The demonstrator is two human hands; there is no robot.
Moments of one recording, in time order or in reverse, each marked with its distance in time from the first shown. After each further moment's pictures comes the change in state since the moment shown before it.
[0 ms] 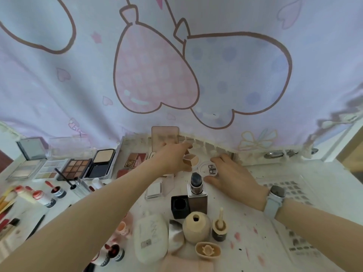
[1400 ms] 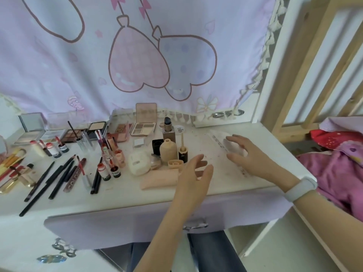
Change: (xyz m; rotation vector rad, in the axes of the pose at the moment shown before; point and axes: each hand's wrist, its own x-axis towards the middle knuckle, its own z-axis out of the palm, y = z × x) left_hand -0.224 0.175 0.073 -1.197 0.276 -0.031; right_hand -0.202 0.037 -0.072 0.526 0.086 0.168
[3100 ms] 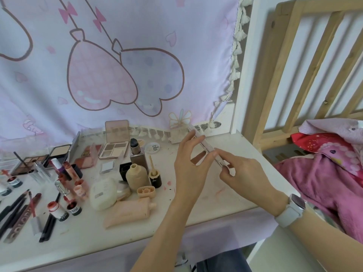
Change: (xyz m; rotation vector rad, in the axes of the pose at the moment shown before) left_hand 0.086 0.020 0.066 -0.248 0.166 0.456; right_hand -0.003 0.018 -0.016 -0.430 0.381 -0.259
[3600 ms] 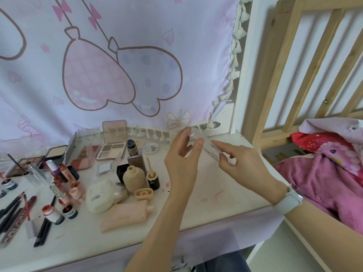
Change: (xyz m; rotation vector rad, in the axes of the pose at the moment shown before) left_hand 0.017 0.004 -0.001 -0.122 0.168 -0.154; right_hand 0.022 -0.002 -0.010 0.088 0.018 -0.003
